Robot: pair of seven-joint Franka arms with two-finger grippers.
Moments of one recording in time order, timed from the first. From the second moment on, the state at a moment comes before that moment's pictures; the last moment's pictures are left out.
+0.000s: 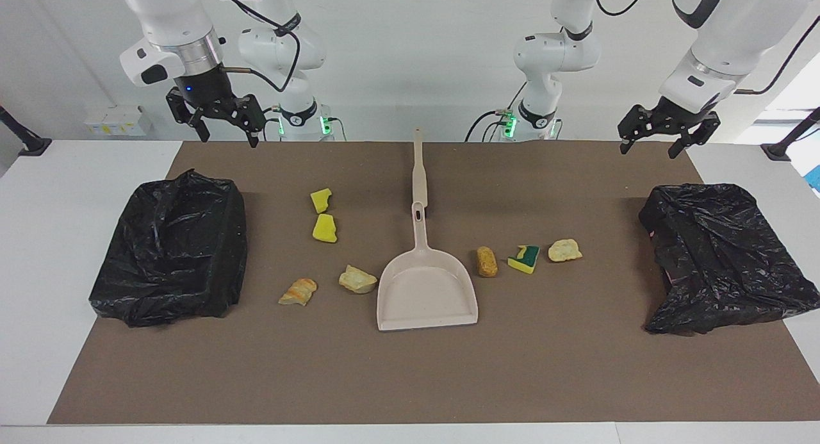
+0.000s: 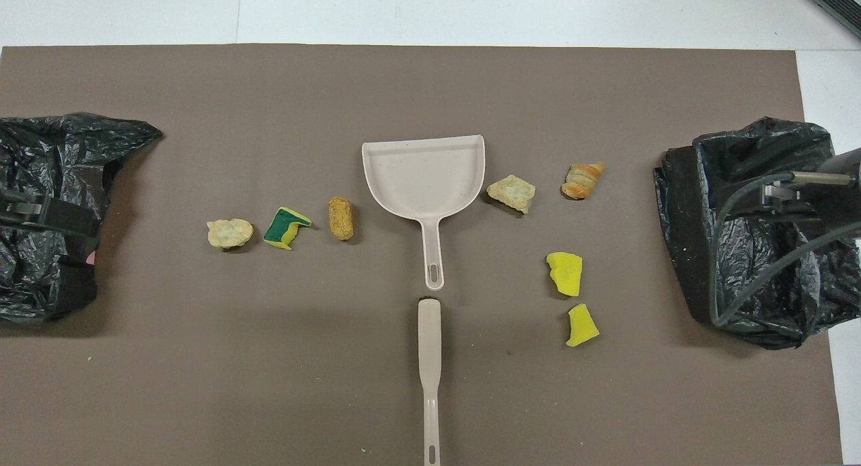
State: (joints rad) left arm -0.02 -0.04 -0.03 -1.60 -0.01 1.52 0.13; right arm -0.12 -0.05 0.19 -1.57 -0.01 1.53 0.21
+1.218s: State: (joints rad) left arm -0.02 -0.04 -0.04 -1.60 -0.01 1.51 0.13; right arm -0.12 -0.05 0.19 -1.57 -0.01 1.53 0.21
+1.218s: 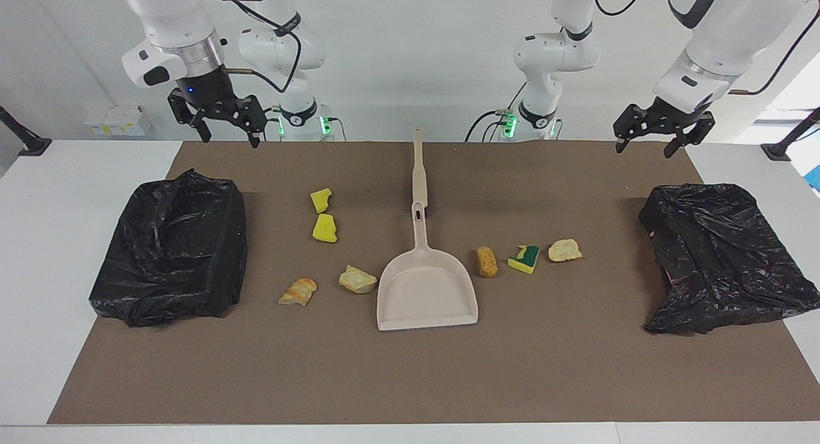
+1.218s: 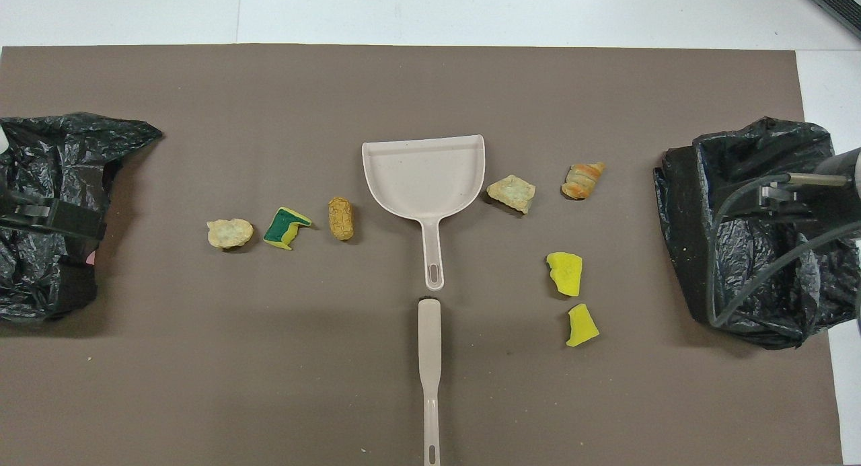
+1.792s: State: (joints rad) left arm -0.02 -0.04 -0.04 -1.60 -0.01 1.51 0.13; right arm -0.12 -0.05 0.19 -1.58 -0.01 1.53 0.21
